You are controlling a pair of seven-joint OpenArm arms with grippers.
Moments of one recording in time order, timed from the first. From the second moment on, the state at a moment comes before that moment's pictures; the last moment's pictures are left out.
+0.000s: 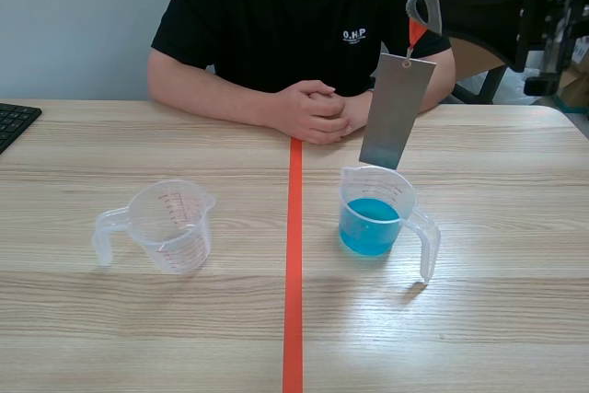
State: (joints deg) left arm 66.6 -44.1 -13.2 95.9 -24.4 -17.5 -23.0; right arm 6.1 51.5 -9.2 105.5 40.8 45.4 -6.3
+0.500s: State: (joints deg) left arm 39.3 -50.1 -7.3 105.3 -21.0 -28.1 -17.5; right arm 6.1 51.6 -9.2 105.5 40.8 45.4 -6.3
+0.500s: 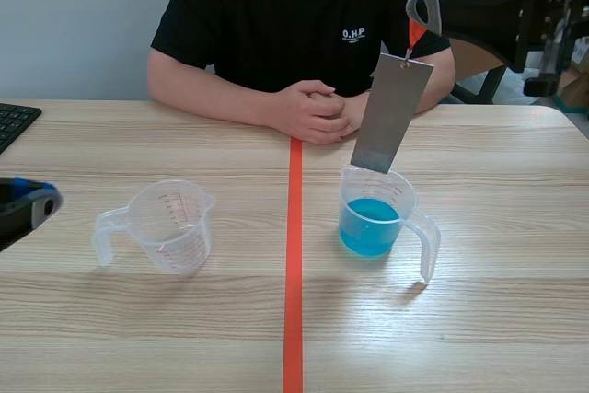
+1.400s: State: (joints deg) left arm -6.7 -27.5 32.2 88.7 -0.2 -24.8 -9.9; right arm 6.1 51.6 -9.2 105.5 40.8 45.4 -6.3
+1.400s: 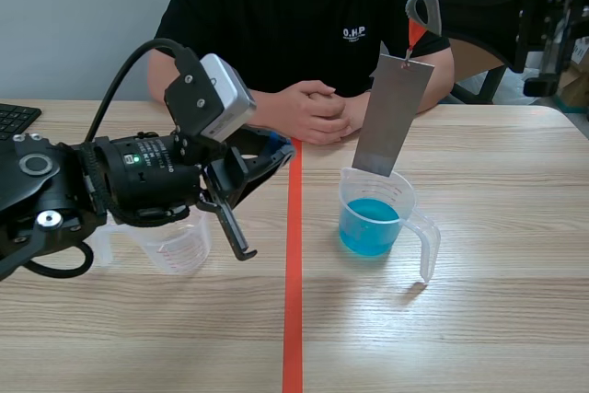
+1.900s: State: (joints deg) left arm -14.3 -19.0 35.1 75.3 9.2 -24.0 -15.3; right arm 6.1 51.6 -9.2 105.5 40.8 45.4 -6.3
